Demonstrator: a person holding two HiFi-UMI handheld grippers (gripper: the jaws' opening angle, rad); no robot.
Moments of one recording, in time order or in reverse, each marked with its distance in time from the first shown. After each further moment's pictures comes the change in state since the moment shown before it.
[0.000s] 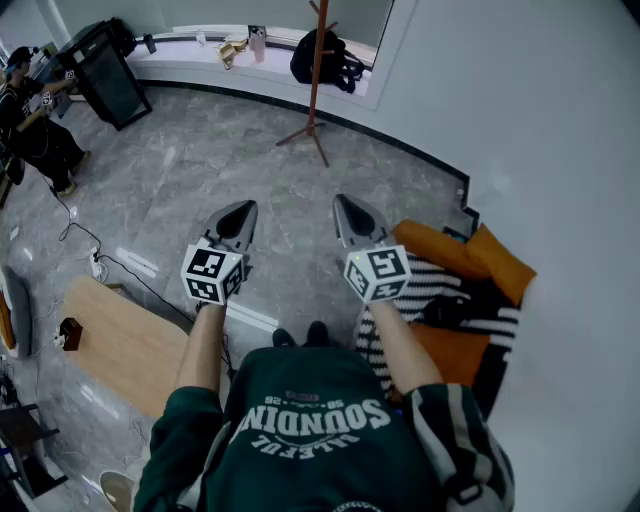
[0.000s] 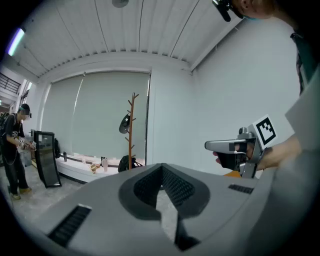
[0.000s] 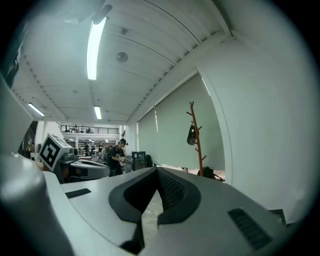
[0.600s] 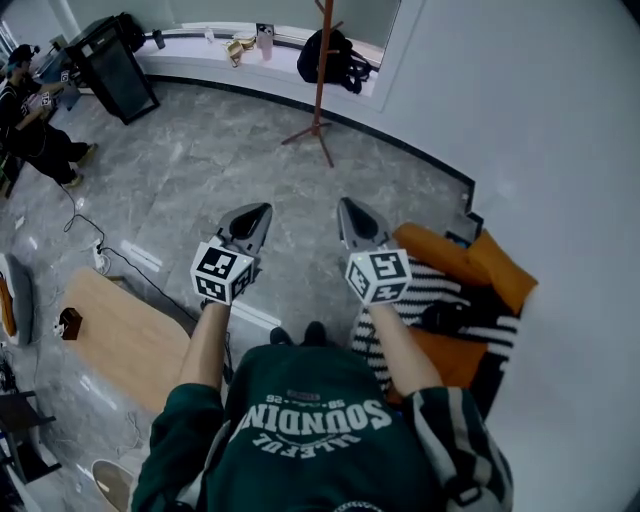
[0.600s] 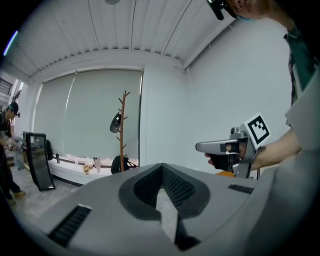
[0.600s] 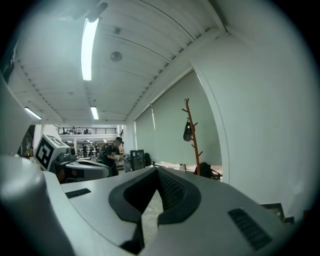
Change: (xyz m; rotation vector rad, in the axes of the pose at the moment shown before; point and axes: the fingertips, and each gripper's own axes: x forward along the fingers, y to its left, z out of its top) left arm 0.027 -0.045 -0.003 0.036 0.008 -0.058; right arm -0.013 -0.032 -0.018 0.054 0.040 -0.019
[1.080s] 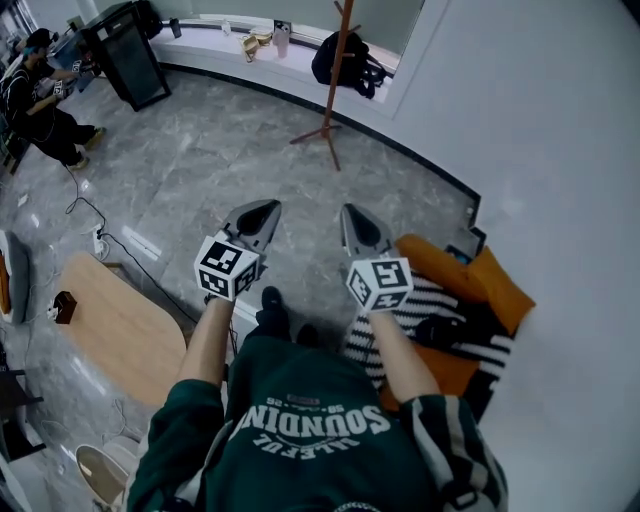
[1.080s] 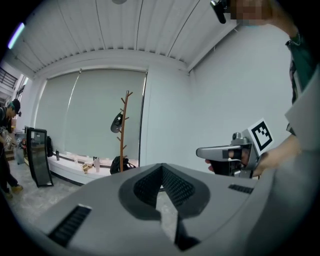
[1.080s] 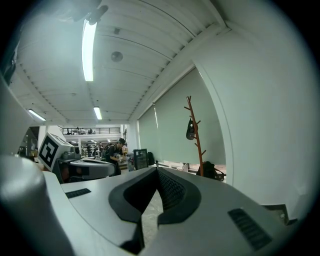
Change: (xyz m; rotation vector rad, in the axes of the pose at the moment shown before) left arm 0.022 0.000 0.007 -0.060 -0.015 0.014; right arm 0.012 -0.010 -0.006 -0.005 0.012 0.039
